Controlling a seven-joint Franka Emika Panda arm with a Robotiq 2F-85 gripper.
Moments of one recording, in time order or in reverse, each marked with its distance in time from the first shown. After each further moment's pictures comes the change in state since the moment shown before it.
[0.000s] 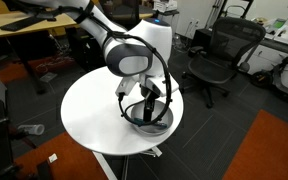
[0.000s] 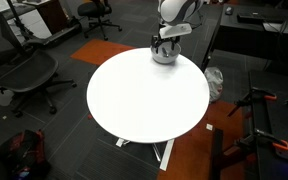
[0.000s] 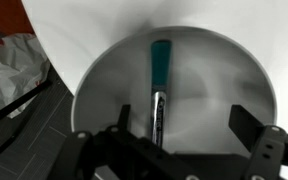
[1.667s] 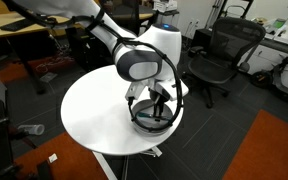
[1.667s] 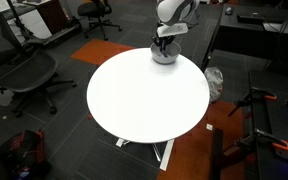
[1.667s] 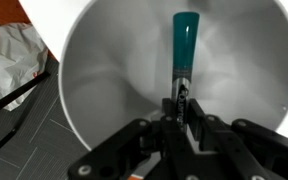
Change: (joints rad) arm -0.012 0.078 -0.026 0.110 0.023 0.000 -0.006
